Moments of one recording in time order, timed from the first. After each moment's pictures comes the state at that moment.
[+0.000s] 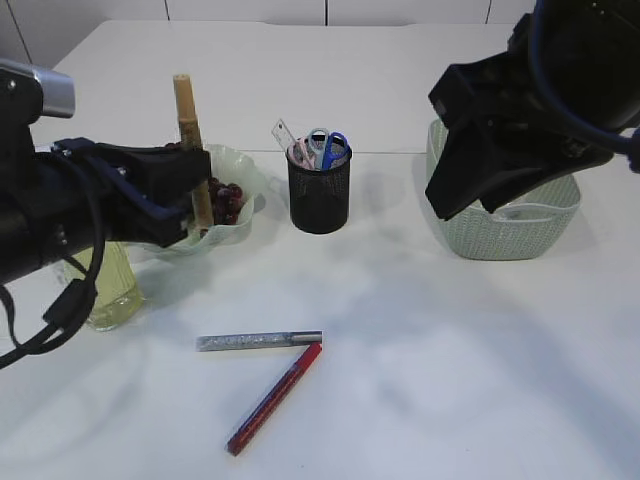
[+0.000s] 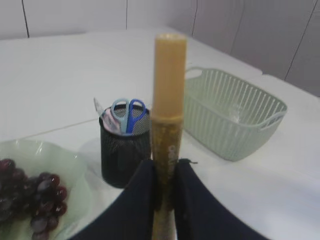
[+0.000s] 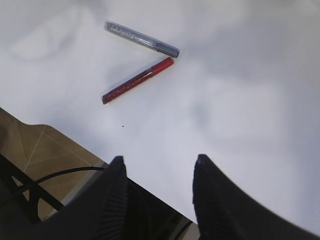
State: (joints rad) left arm -0.48 1.46 -0.54 0.25 -0.68 -0.29; right arm 0.48 1.42 -1.38 0.26 1.24 0.00
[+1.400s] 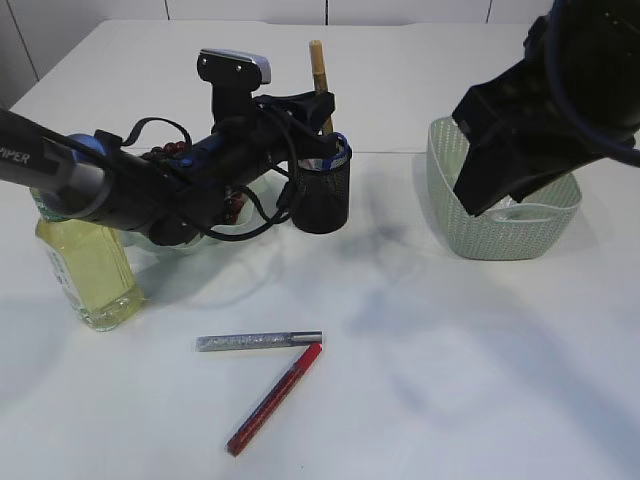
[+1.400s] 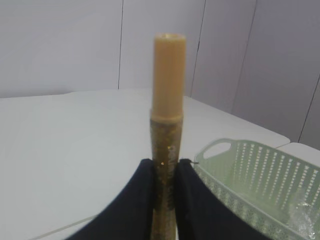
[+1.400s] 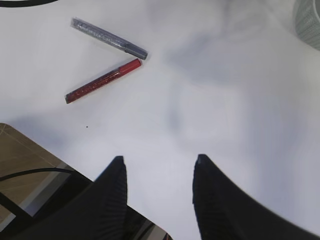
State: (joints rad) left arm -0.48 2.24 -1.33 0.23 -0.90 -0.29; right arm 0.48 1.42 -1.38 0.15 1.24 -0.03
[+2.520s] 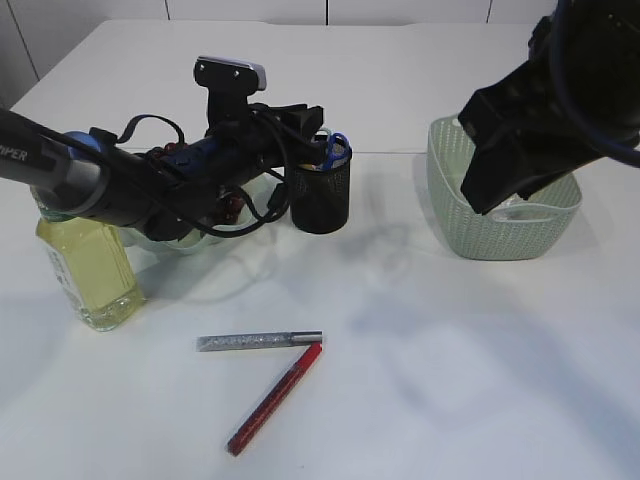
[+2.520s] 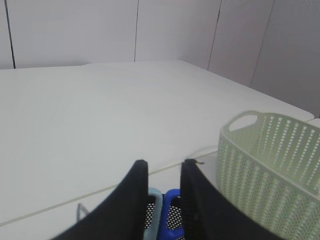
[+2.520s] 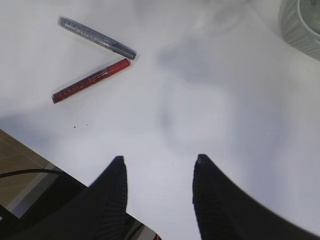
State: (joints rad) left arm -0.46 2.26 -1.36 0.22 -0.79 -0.28; right arm 0.48 1.42 -1.38 0.12 1.24 -0.03
